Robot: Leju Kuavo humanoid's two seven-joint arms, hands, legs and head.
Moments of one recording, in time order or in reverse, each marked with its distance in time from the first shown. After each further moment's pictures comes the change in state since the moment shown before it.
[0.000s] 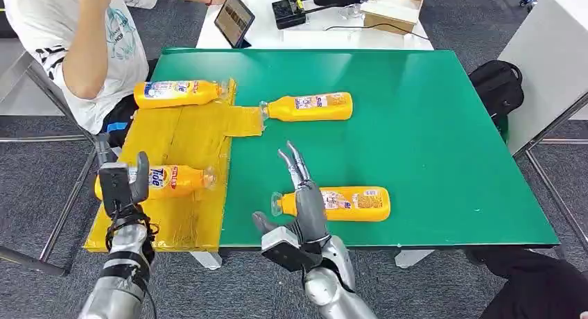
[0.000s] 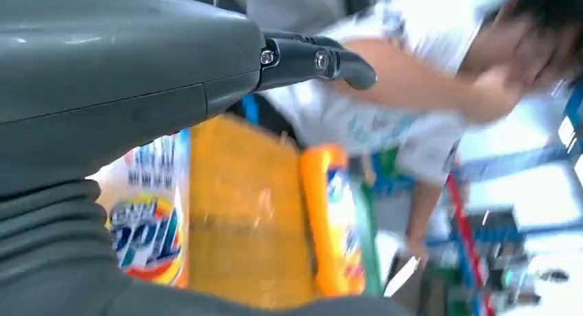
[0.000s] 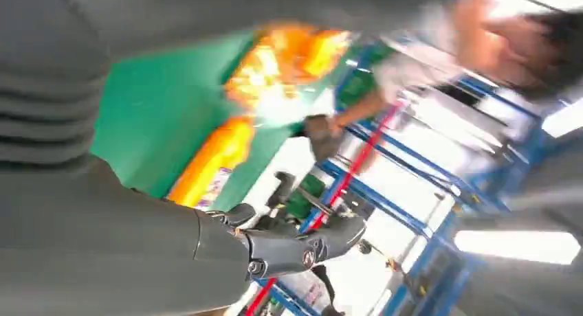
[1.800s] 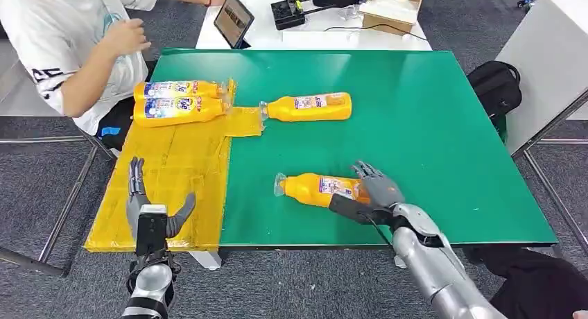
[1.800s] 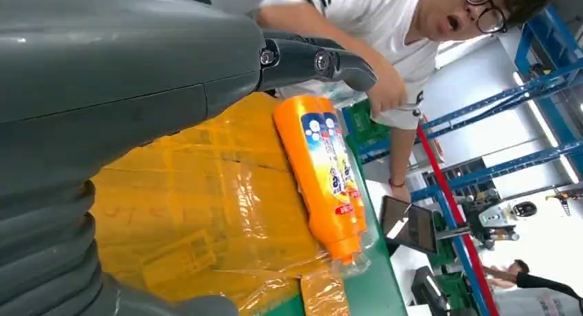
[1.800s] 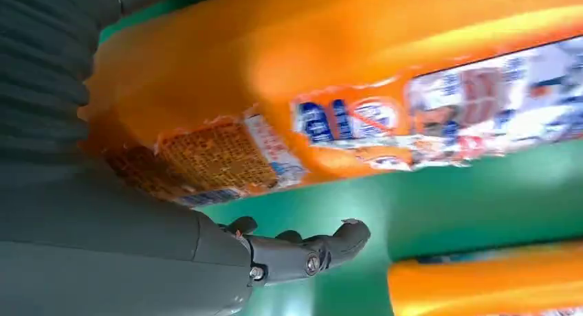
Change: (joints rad) left arm 0.232 -0.059 -0.170 -0.196 -0.106 0.016 0.000; right arm -0.251 -0.394 -0.095 0.305 0.189 0.548 0.368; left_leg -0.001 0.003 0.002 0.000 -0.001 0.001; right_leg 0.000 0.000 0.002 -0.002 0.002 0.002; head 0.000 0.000
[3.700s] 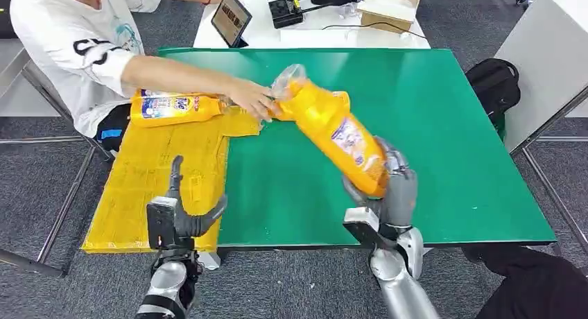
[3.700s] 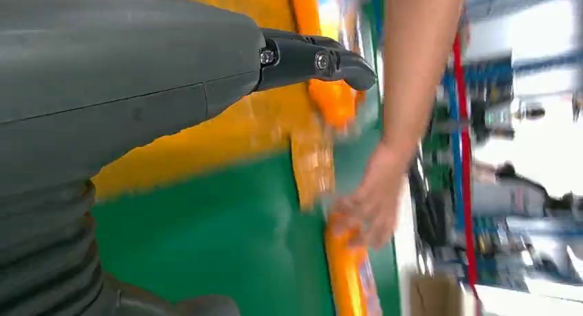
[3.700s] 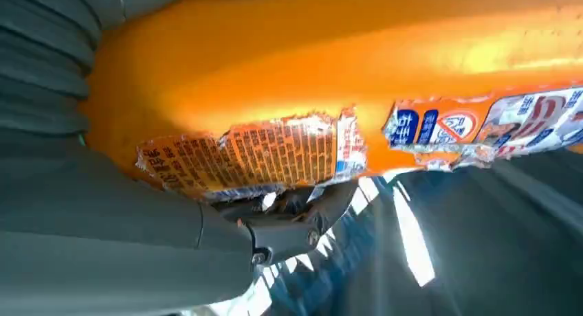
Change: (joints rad) left arm -0.004 -0.047 -0.108 -0.002 0.232 -0.317 0.090; right arm 0.272 0.287 -0.233 -0.440 -0.211 -0.758 -0.576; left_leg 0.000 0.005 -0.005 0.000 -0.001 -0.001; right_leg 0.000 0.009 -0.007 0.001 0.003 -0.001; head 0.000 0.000
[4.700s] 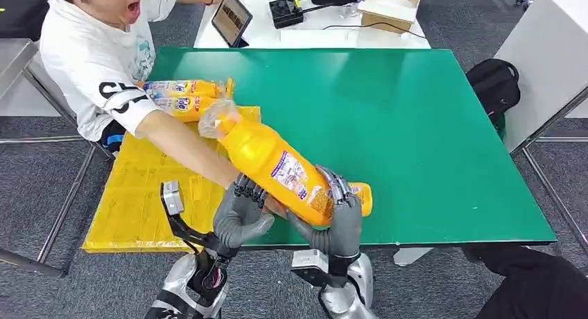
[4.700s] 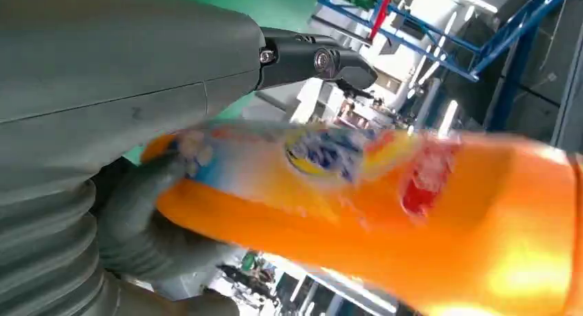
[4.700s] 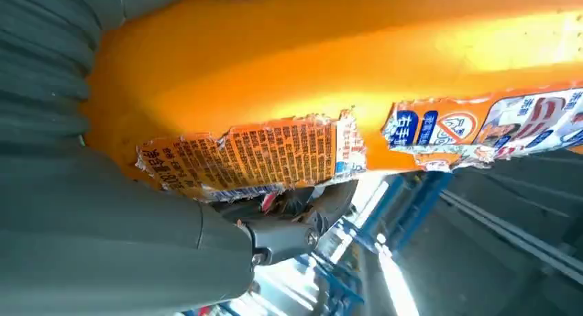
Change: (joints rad) left arm -0.022 0.008 -0.259 -0.077 0.670 -0.735 0.232; right arm 0.095 0.146 0.176 0.100 -0.045 -0.004 -0.079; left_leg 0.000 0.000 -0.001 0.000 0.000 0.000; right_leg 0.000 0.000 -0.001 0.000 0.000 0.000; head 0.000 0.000
